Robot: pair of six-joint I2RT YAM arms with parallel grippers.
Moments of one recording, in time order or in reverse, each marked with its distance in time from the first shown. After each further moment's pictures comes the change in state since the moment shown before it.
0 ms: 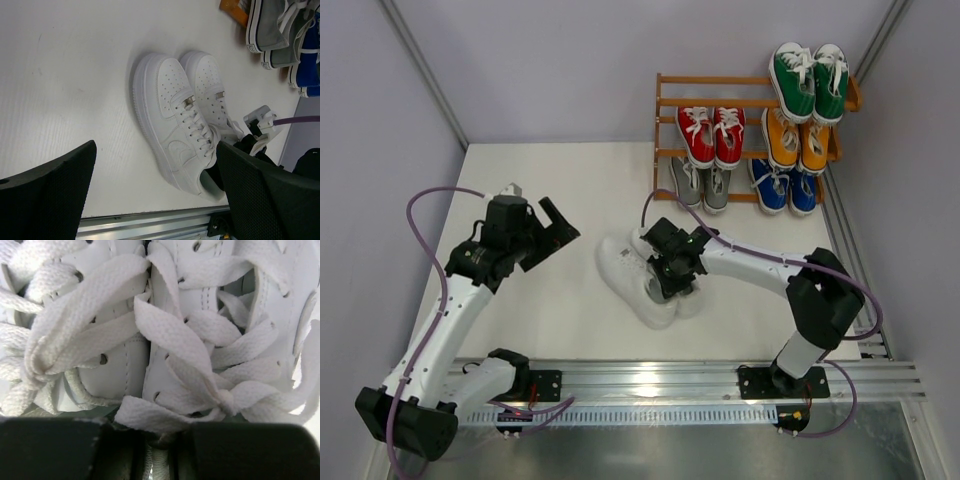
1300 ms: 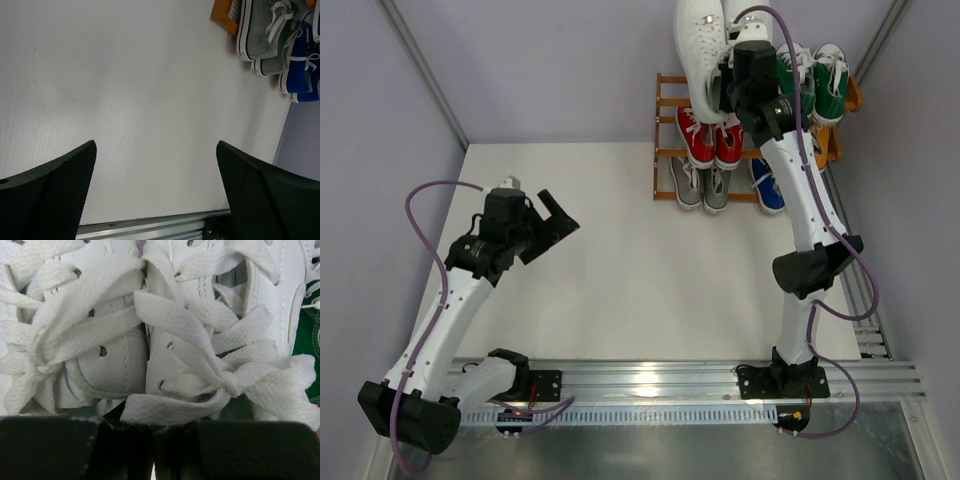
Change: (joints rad) left arm 0.020 0.043 0.038 0.025 0.019 0.008; right arm -0.486 0.290 1.320 -0.101 0.369 -0.288
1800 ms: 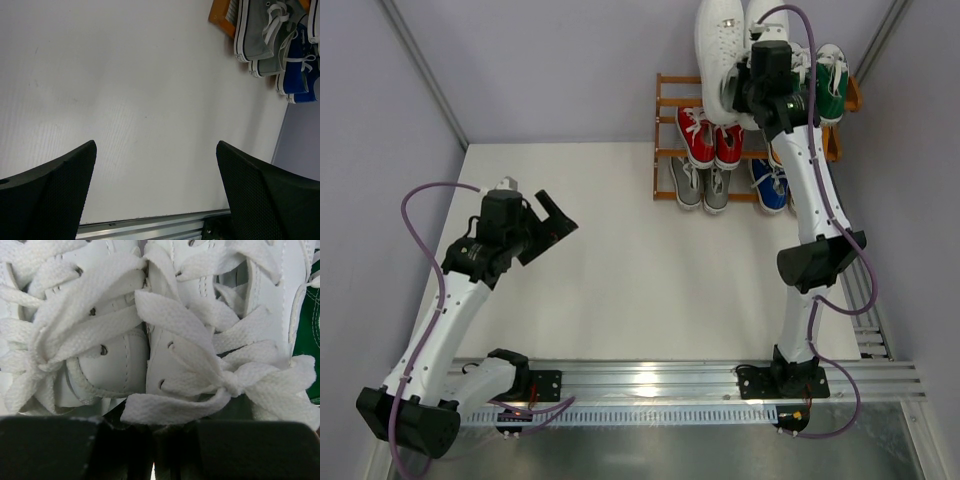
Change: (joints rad) left arm 0.009 -0.028 0.000 -0.006 0.000 0.000; right arm -0.095 0.055 -0.004 -0.032 -0.076 0.084
